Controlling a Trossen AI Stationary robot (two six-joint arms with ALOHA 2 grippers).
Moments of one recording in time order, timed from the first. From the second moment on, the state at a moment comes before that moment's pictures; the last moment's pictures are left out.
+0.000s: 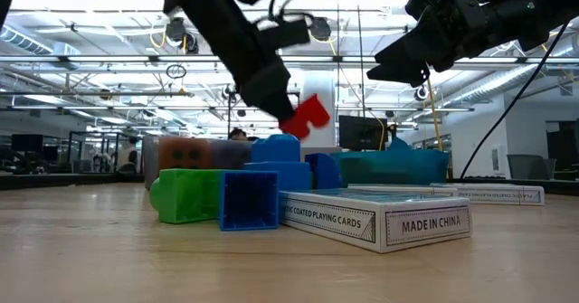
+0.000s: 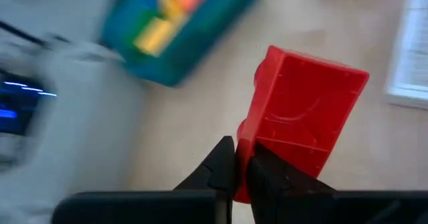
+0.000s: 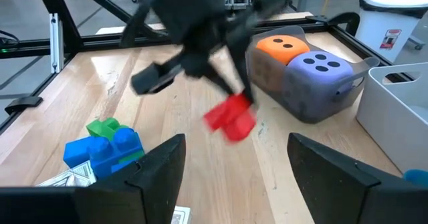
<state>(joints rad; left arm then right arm) -0.09 1.79 1.17 -0.21 -0.50 0.11 -0.01 1.05 0.43 0.35 0.03 0.08</state>
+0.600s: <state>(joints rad) -0.13 1.75 1.17 -0.04 -0.59 0.23 0.03 1.26 0.43 0.53 0.06 -0.09</state>
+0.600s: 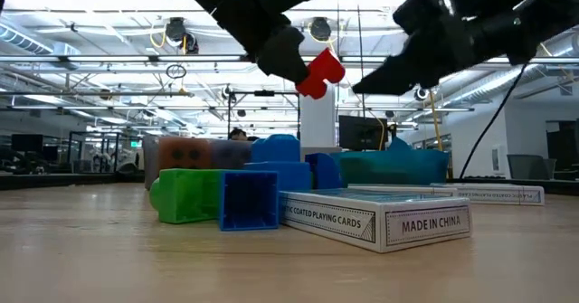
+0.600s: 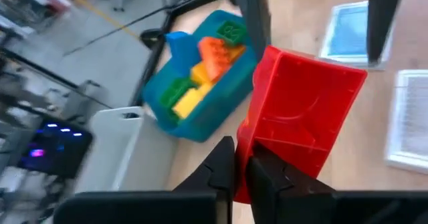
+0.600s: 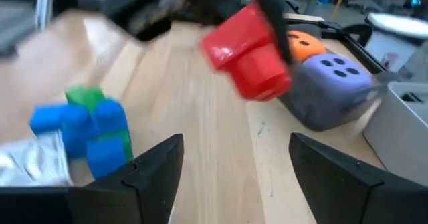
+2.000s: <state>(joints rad) -0.11 1.75 1.17 -0.06 -0.36 0.00 0.13 1.53 0.54 0.83 0.20 -0.24</state>
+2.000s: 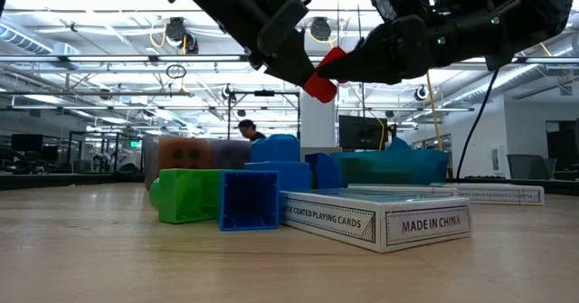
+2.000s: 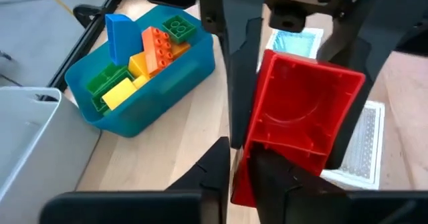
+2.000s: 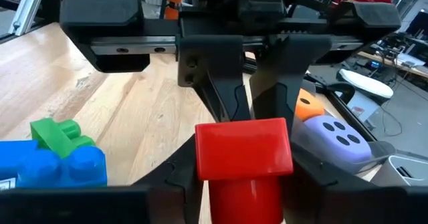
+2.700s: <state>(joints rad) -0.11 1.40 1.17 -0.28 -0.33 -0.04 0.09 1.29 0.53 0.54 0.27 -0.06</state>
